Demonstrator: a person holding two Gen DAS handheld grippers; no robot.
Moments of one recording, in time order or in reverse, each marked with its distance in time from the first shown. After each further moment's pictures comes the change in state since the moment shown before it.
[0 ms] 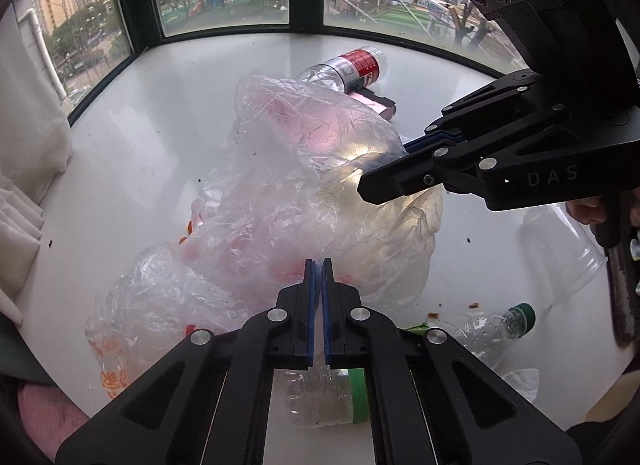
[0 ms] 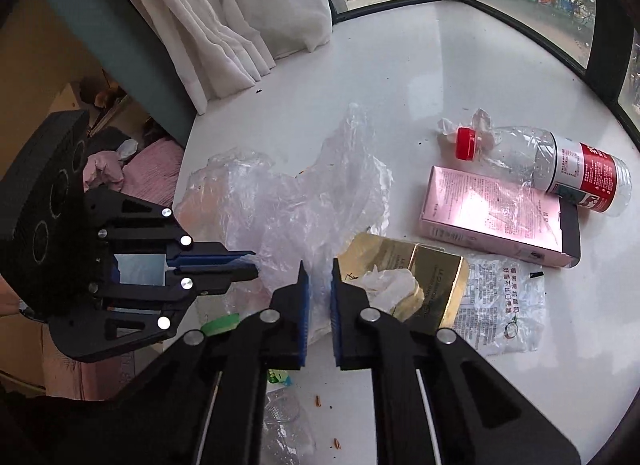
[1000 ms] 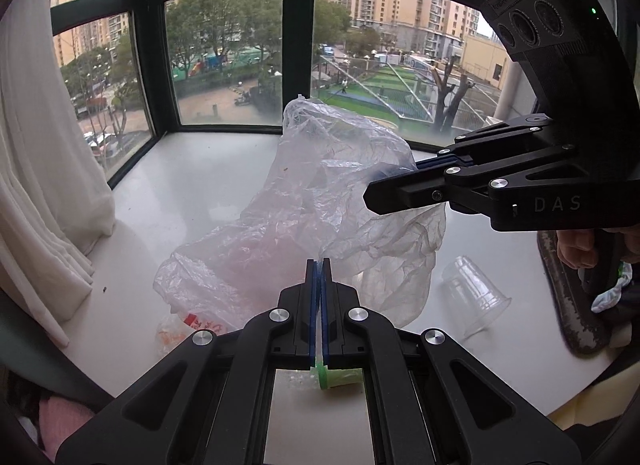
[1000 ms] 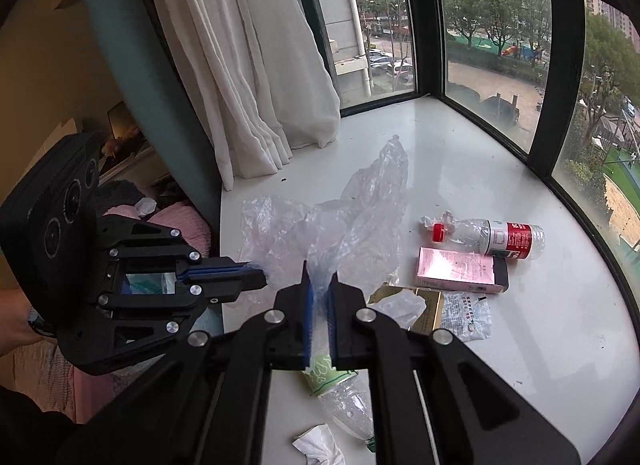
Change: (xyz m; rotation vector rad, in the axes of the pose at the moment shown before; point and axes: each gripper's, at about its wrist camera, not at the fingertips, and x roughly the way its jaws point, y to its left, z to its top) left arm -0.176 -0.012 0.000 0.005 -0.265 -0.016; right arm -0.135 0.132 0.009 -0.038 -0.231 -0.139
